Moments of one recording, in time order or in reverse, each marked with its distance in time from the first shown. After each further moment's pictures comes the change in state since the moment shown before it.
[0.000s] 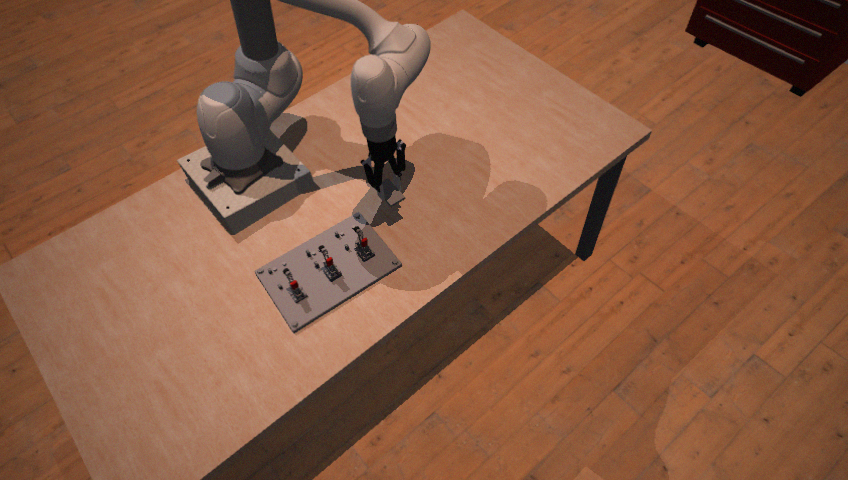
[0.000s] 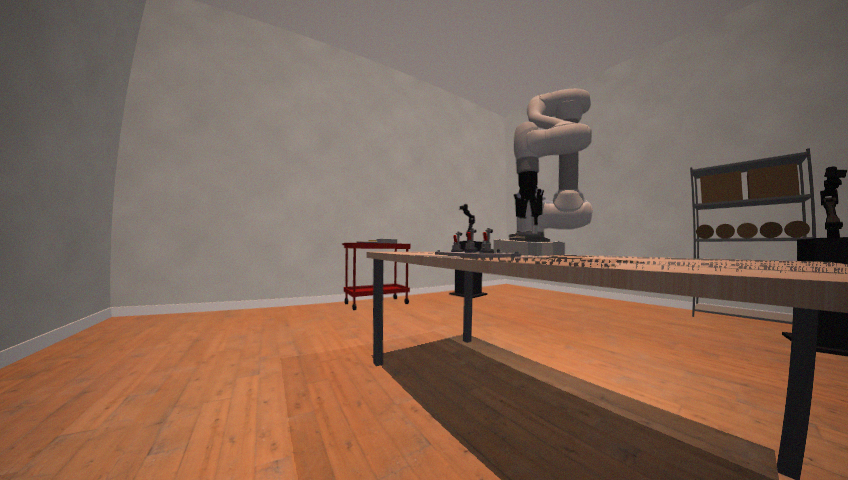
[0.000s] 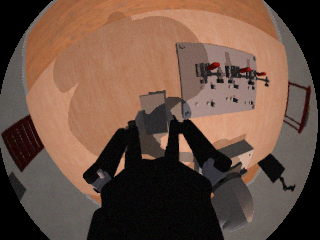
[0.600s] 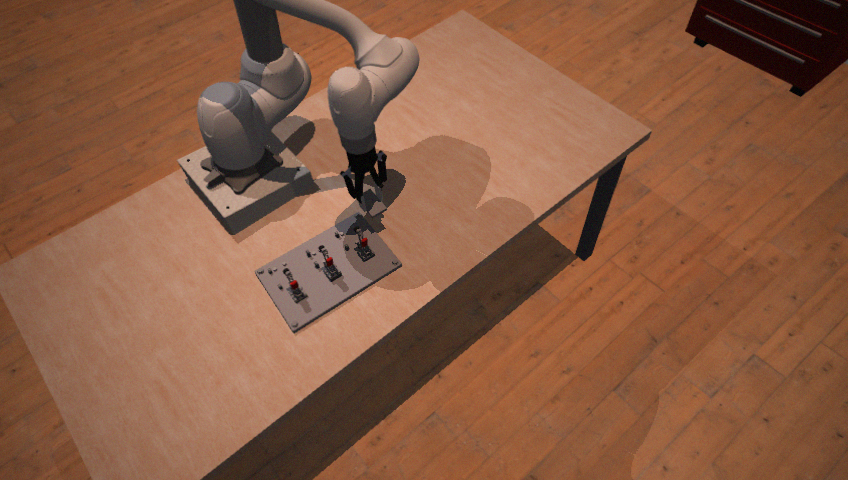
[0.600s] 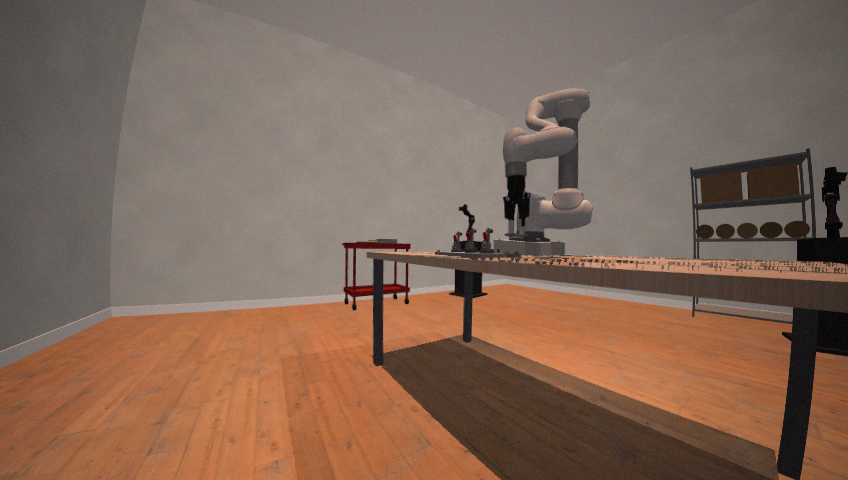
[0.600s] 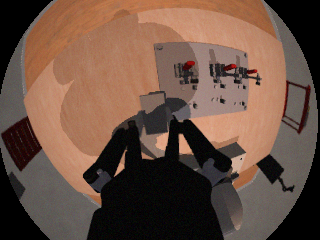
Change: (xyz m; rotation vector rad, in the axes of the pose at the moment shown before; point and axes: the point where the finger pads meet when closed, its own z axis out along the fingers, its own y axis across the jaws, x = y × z) arm 0.000 0.063 0.002 -0.002 0.001 0.001
